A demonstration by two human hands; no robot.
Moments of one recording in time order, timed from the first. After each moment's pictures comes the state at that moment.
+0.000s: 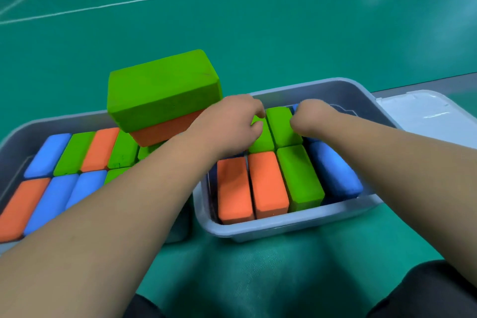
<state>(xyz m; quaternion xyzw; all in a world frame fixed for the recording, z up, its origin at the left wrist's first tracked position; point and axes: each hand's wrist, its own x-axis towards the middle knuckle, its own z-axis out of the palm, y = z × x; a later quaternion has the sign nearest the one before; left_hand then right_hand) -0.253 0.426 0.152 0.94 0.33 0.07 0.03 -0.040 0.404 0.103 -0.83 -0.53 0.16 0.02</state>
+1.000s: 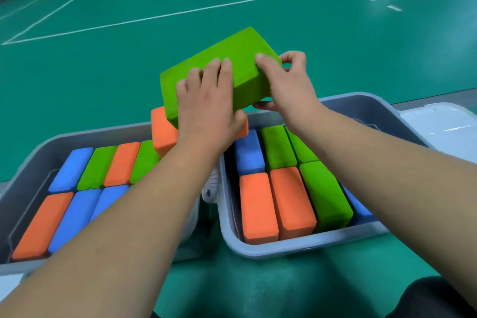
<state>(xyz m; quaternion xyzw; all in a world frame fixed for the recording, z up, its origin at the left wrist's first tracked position) -0.305 0.470 0.170 0.82 0.48 0.24 -0.22 -0.148 0.447 0.181 -0.59 -0.34 0.35 0.65</state>
